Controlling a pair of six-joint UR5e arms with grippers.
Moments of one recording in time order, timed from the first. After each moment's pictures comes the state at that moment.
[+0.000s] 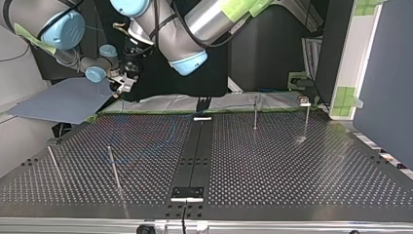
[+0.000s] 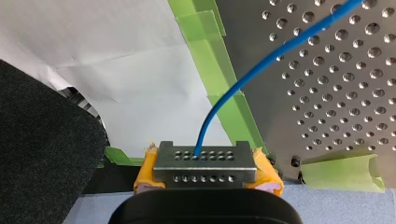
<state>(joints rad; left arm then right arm) -0.94 -2.00 -1.33 -3.06 -1.98 -2.09 1.60 -0.38 1.39 -0.51 1.45 1.82</state>
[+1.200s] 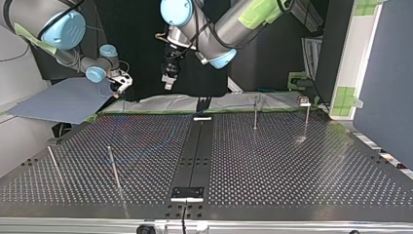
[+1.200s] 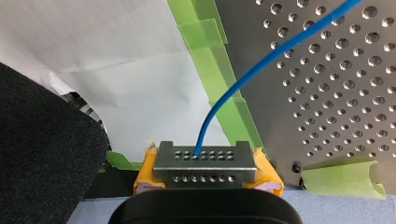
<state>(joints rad) -0.84 -2.00 -1.68 -2.70 -2.01 -2.09 1.60 -0.38 1.39 -0.51 1.44 1.82</state>
